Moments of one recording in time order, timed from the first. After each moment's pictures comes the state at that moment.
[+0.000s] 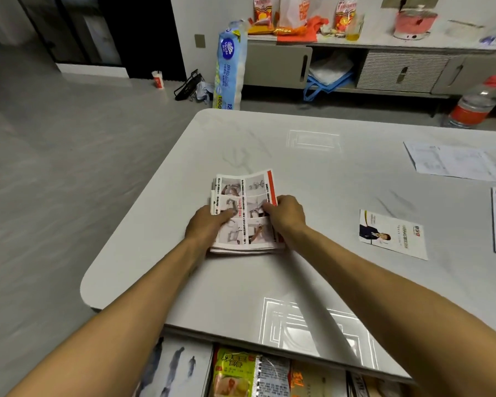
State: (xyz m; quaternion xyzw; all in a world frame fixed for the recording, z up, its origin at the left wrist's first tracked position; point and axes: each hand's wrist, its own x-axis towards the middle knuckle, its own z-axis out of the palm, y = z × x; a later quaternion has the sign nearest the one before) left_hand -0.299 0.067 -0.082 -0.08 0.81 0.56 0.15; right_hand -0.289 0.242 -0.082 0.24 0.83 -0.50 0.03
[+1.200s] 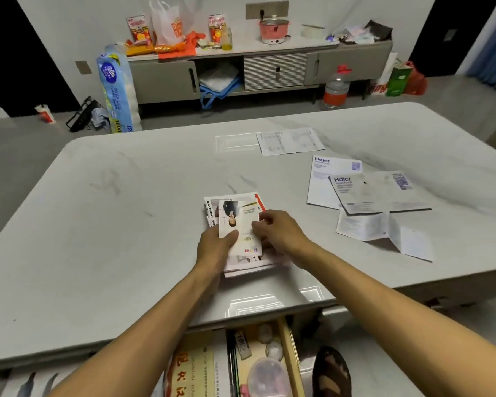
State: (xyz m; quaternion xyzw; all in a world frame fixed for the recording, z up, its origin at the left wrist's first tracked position) left_hand -0.119 0.332 -0.054 0.01 0.75 0.63 0.21; right_hand -0.068 0.478 -0.041 0.25 0.81 -0.53 -0.01
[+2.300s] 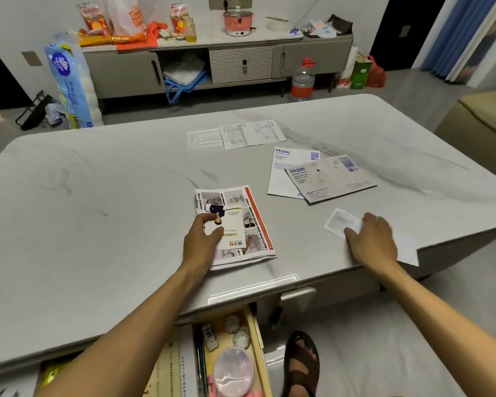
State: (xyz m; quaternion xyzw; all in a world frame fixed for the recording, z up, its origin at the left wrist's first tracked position) left_hand -0.095 0.376 -0.073 0.10 0.80 0.58 0.16; right_hand 0.092 0.645 -0.081 0.49 0.84 -0.20 -0.08
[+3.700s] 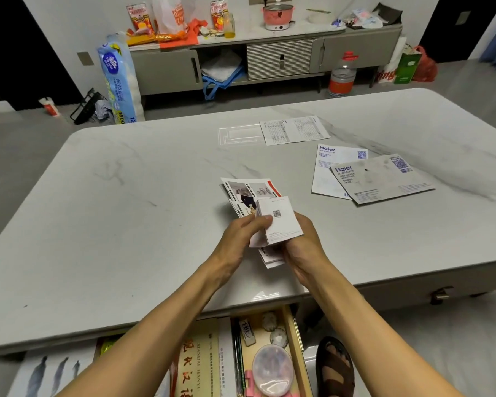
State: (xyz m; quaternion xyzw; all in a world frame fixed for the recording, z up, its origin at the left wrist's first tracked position) left_hand -0.088 0.340 -0.023 0.16 0.67 0.64 0.33; right_hand -0.025 0.448 -0.034 0.24 0.55 -0.78 -0.15
